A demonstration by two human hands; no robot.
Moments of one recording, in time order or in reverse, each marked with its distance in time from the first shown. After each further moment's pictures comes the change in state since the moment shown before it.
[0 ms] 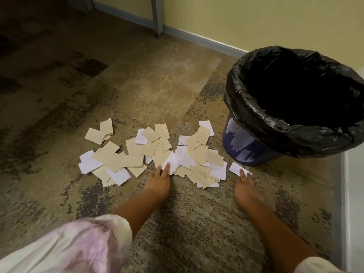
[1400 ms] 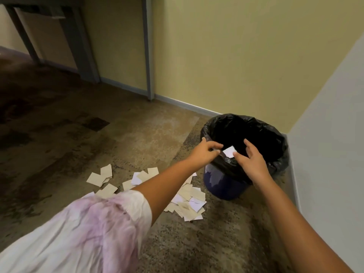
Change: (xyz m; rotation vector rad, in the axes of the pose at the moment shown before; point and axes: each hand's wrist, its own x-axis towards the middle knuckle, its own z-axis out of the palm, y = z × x) left_hand -0.094 0.088 -0.253 -1.041 0.471 0.447; right_hand -0.117 0.044 -0.232 1.287 0.602 -0.116
